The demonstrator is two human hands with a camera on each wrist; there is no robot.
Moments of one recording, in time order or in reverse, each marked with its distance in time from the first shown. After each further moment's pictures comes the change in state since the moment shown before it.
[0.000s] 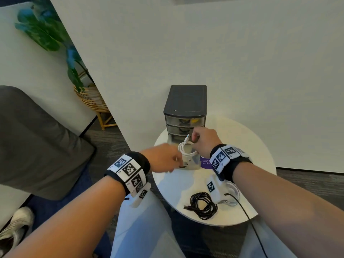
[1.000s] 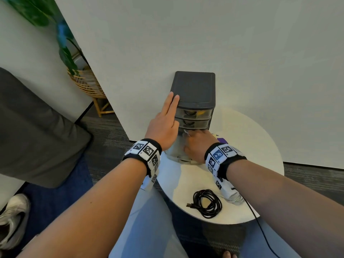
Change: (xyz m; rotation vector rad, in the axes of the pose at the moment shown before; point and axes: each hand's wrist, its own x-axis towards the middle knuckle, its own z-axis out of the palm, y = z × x) left_hand 0.067 -0.044 0.006 -0.165 0.695 -0.002; right_hand 0.008 -0.007 0.036 -0.674 -0.174 -0.393
